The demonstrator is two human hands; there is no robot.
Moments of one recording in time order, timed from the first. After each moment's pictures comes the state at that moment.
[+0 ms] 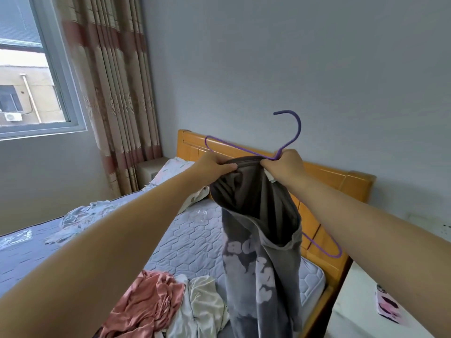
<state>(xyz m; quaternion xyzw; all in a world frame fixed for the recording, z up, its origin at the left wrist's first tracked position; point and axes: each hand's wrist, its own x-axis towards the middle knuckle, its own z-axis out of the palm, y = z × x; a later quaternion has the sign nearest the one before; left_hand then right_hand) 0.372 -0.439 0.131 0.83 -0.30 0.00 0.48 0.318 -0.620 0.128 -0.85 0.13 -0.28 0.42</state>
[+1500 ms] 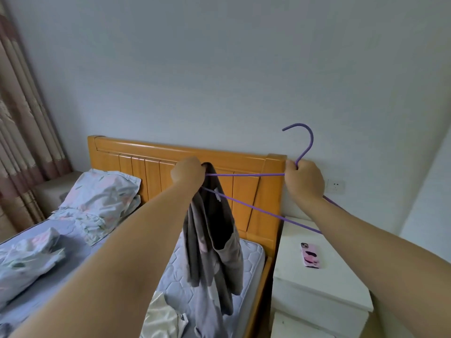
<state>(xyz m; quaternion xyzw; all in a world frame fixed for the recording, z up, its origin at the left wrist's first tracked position) 0.397 -0.593 0.094 0.94 -0.26 0.14 0.19 0.206 -0.750 0.074 -0.77 0.38 -0.44 0.26</state>
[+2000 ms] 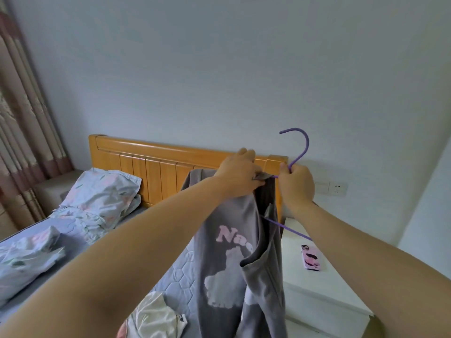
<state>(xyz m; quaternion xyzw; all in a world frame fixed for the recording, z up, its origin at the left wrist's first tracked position) 0.324 -0.634 0.114 0.78 -0.59 0.21 0.05 0.217 -0.735 0.074 -0.75 0.36 -0.44 0.33</state>
